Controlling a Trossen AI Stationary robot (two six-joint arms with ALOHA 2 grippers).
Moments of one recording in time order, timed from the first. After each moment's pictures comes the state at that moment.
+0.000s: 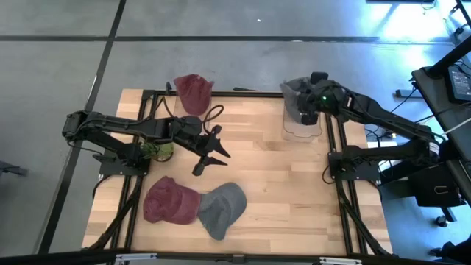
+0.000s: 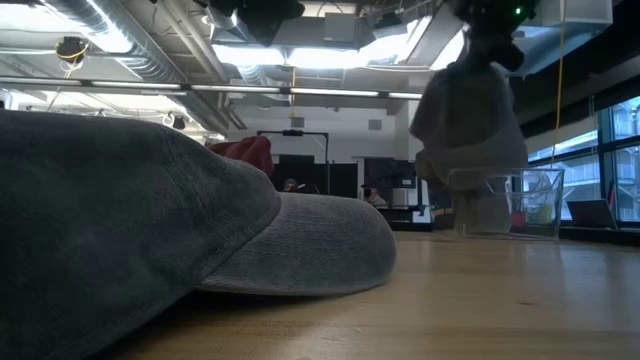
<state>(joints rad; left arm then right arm) 0.02 1.27 0.96 -0.12 0.30 0.12 -0.44 1.00 1.10 -0.73 0.48 -0.80</state>
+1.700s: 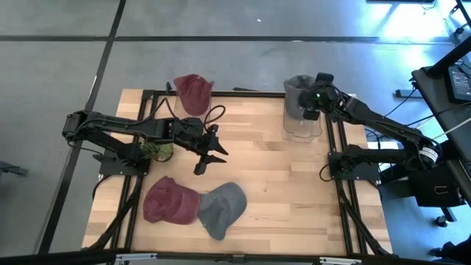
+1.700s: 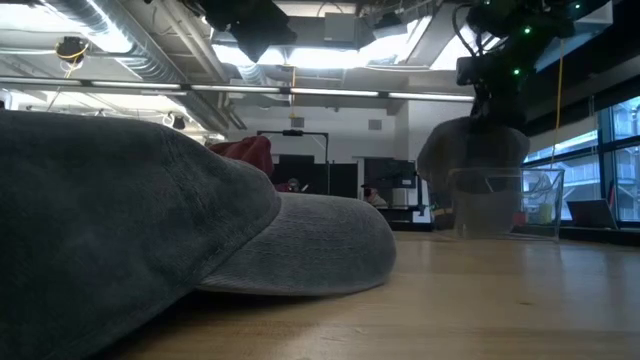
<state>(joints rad) 0.02 1.27 0.96 -0.21 0.20 0.05 -0.66 1.00 0.84 -0.52 0.58 -0.84</state>
